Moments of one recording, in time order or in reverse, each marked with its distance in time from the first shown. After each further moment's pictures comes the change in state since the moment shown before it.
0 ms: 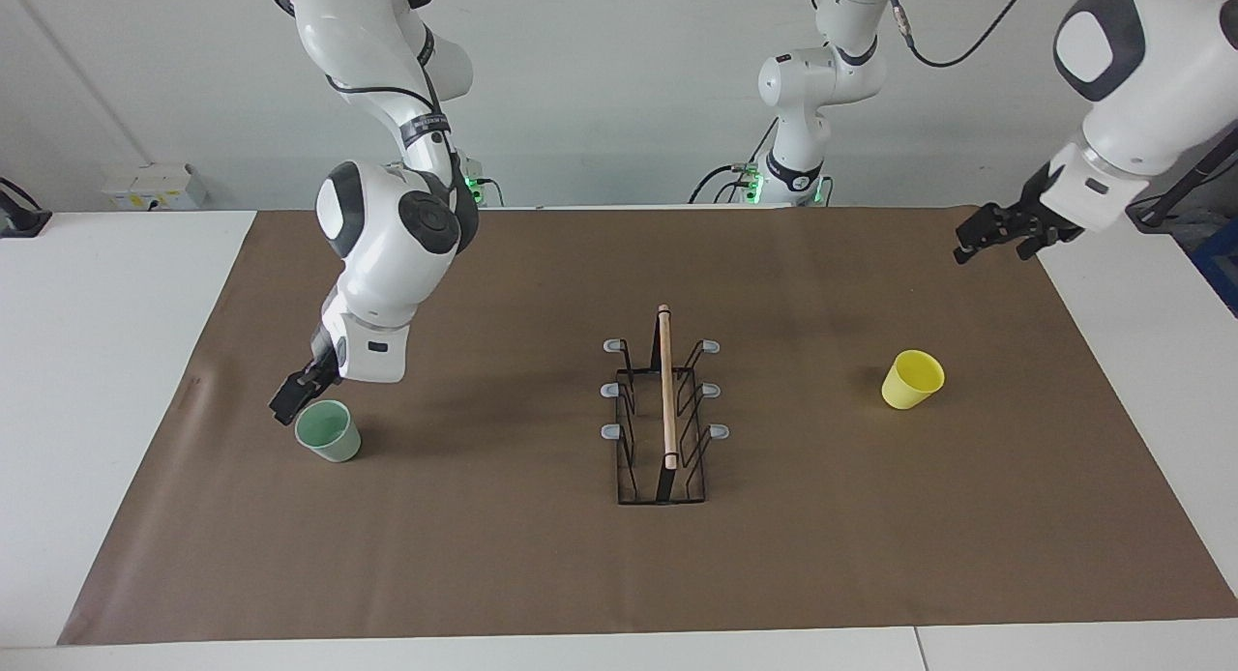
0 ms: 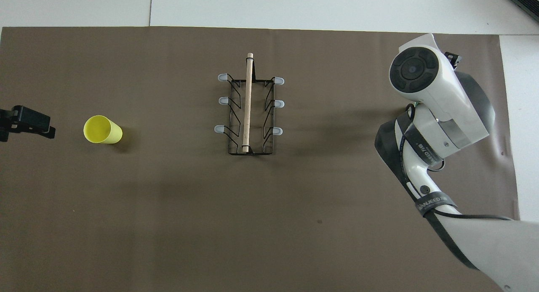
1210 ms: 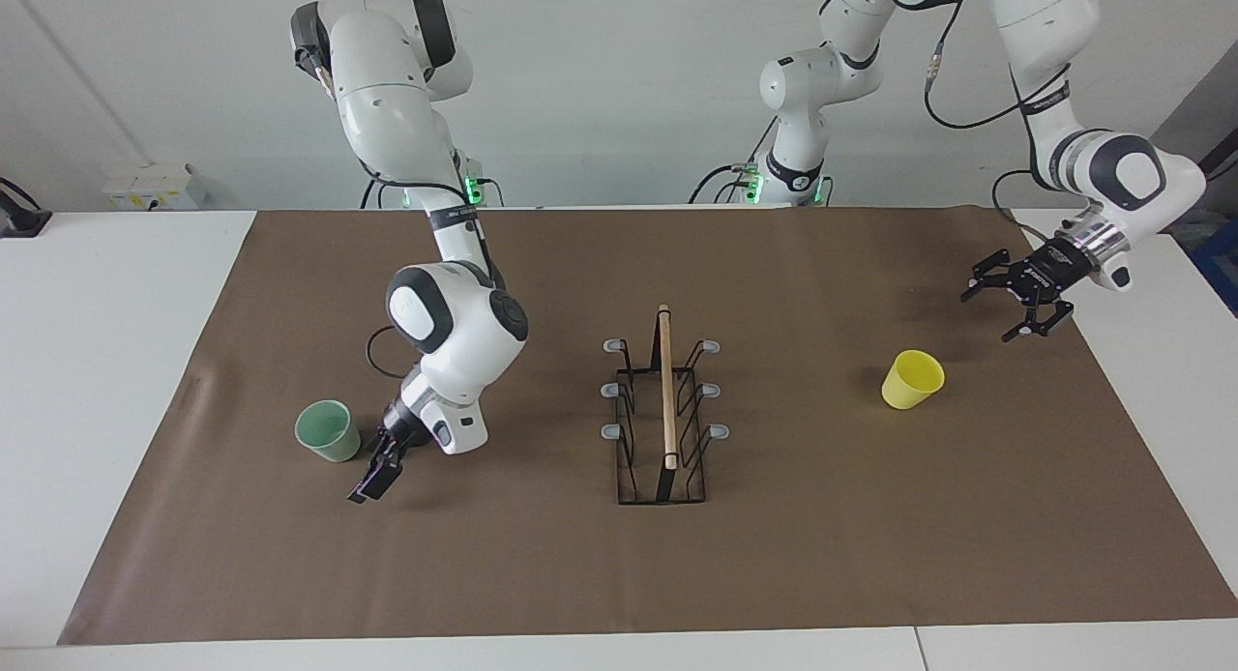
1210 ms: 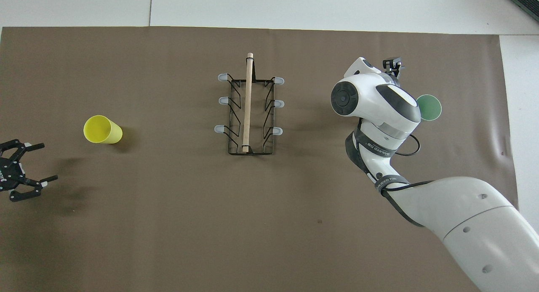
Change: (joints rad) left arm 0.087 -0.237 0.248 -0.989 -0.969 0.463 -0.698; right arm -0.001 0.147 -0.006 0.039 -0.127 0.161 -0.005
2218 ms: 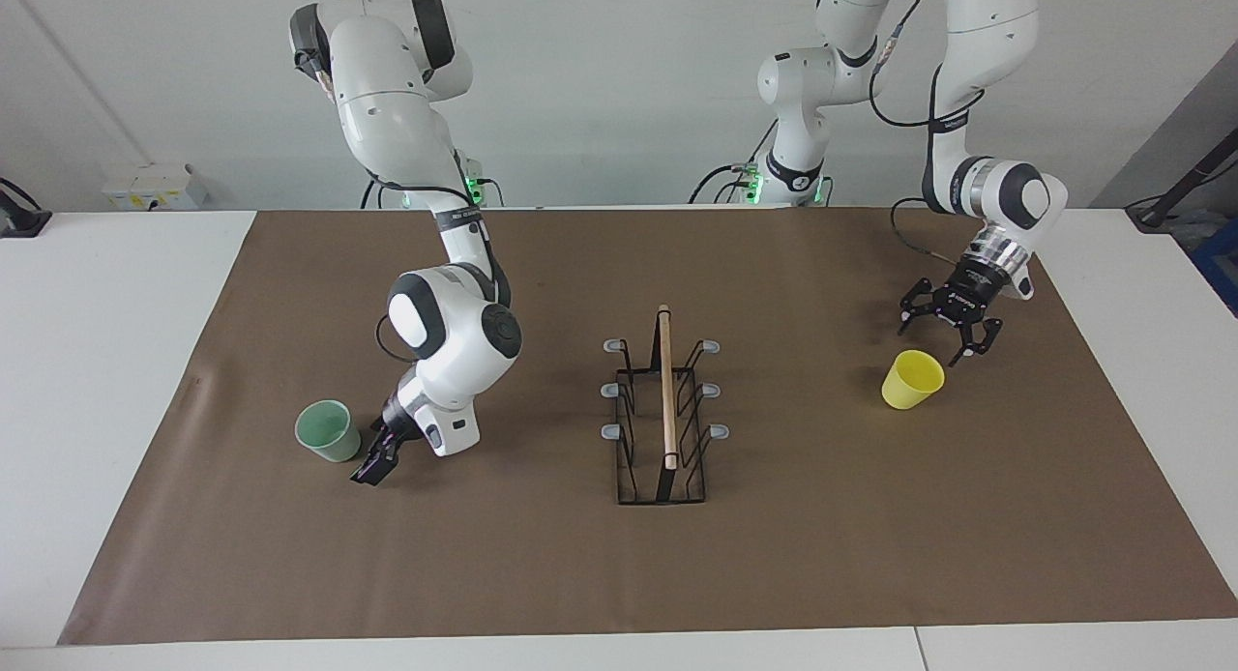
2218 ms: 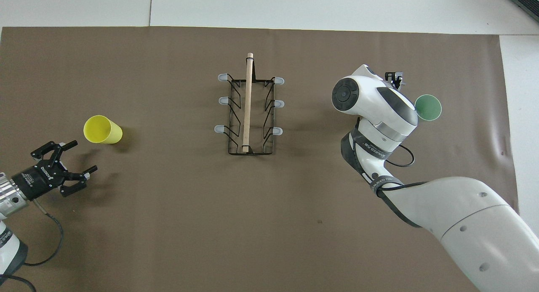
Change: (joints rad) left arm -0.185 -0.019 -0.018 -0.210 -0.487 0.249 0.105; right arm -0.003 0.002 0.004 -0.038 0.120 -0.094 -0.083
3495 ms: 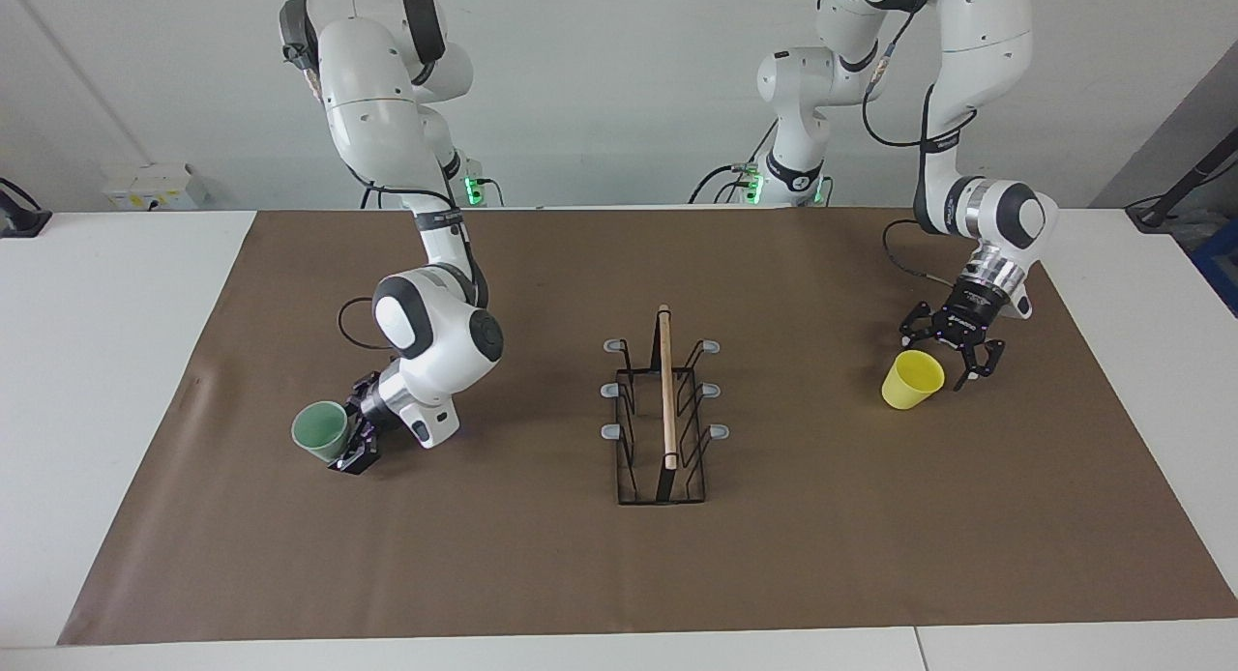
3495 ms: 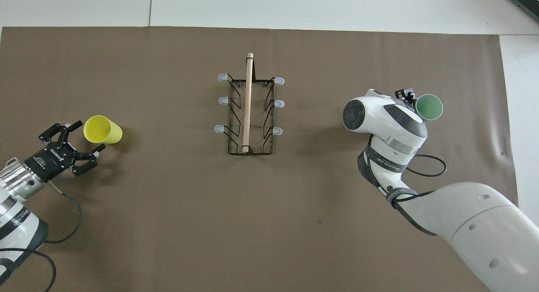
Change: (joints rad) left arm -0.039 0.070 0.009 0.075 -0.108 -0.047 0.035; right arm -0.048 -0.039 -0.004 -0.153 -0.172 -0.008 -0.102
